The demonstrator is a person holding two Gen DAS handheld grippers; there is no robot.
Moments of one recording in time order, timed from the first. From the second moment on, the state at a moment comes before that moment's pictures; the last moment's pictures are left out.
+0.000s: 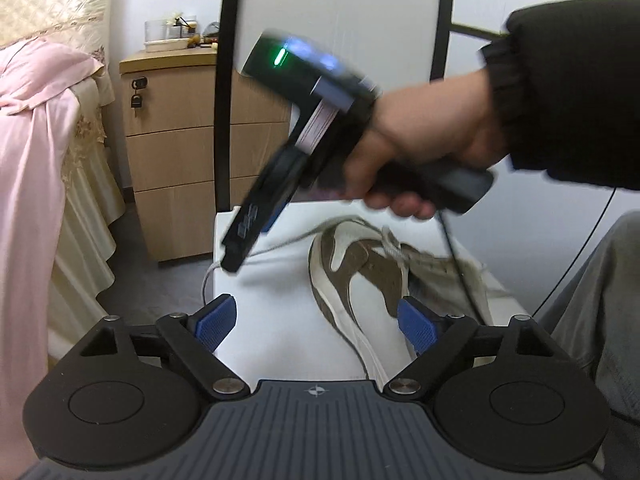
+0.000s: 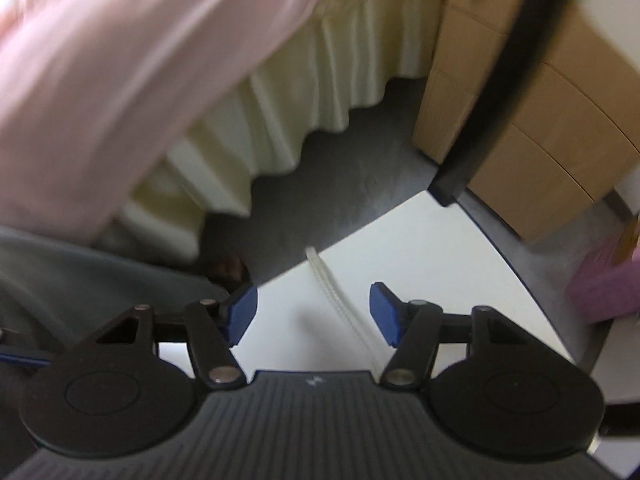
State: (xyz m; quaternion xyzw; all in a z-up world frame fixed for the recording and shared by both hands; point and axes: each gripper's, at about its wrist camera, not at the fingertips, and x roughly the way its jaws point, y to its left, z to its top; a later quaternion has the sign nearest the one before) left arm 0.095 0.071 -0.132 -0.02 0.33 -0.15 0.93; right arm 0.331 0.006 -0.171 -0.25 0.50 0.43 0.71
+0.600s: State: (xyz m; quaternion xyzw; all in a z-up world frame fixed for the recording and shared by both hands) left arm 0.093 0.048 -0.132 0.01 0.33 -0.12 0.93; right arm 0.303 -0.085 -0.095 -0.13 0.47 0.42 0.76
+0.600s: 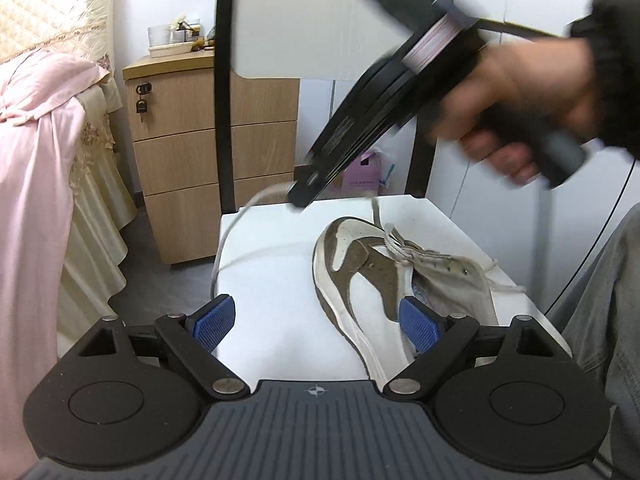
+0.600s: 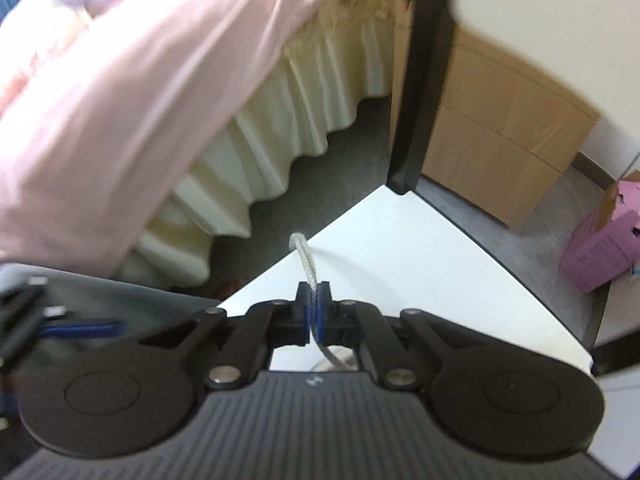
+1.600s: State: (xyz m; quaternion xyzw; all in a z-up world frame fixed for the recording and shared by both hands) left arm 0.095 0.018 -0.135 0.03 0.32 -0.15 0.93; right arm 0.246 -0.286 -0.090 -0.05 0.47 0.28 0.84
